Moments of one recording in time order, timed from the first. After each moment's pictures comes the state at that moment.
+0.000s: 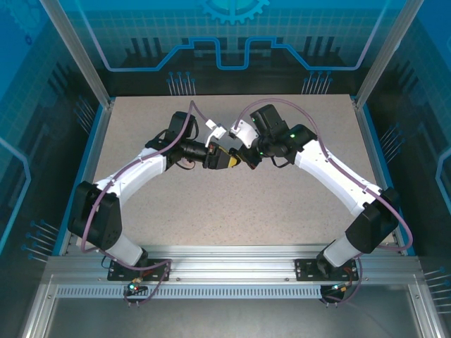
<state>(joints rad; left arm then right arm) -0.39 1.57 1.17 -0.30 1.04 -0.12 0.63 1.55 1.51 -0.85 -0.18 -0.27</state>
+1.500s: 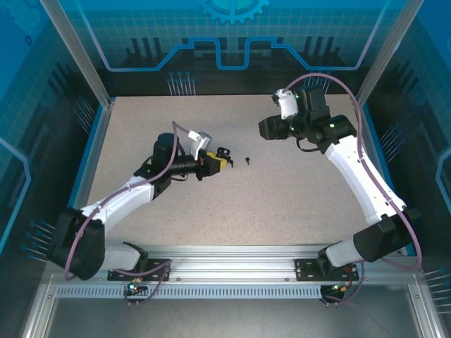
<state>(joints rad) -0.38 1.29 0.75 0.22 0.72 -0.22 0.36 1.46 1.56 -0.82 -0.27 0.12</state>
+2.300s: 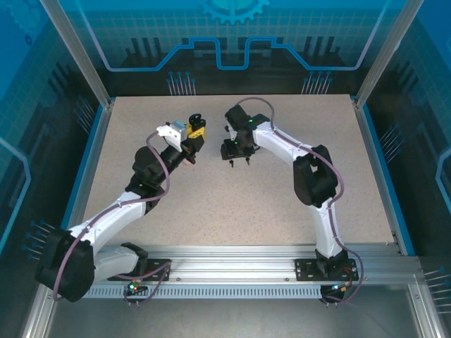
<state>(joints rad) -0.39 1.15 0.64 0.68 0.21 -0.08 0.58 2.20 1.89 -0.92 -0.12 0.36</state>
